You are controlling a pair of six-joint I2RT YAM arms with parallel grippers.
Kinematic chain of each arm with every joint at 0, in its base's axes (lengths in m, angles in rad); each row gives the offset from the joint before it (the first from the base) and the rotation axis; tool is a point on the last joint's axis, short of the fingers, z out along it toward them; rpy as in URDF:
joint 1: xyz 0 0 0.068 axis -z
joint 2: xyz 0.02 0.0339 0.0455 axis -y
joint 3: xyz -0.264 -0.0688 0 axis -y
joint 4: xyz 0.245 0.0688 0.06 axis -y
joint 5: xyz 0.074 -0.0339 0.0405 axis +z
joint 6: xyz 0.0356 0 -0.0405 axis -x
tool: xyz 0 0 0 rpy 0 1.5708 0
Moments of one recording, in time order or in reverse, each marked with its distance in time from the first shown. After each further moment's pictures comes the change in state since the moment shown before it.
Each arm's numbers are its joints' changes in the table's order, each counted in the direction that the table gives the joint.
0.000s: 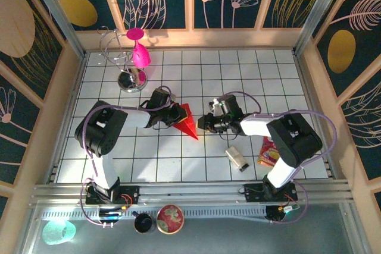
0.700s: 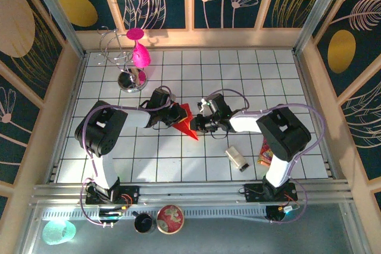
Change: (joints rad) left arm 0.000 -0.001 0.000 -0.003 0.000 0.000; right arm -0.096 -0.120 0.124 -0.063 -0.040 0.060
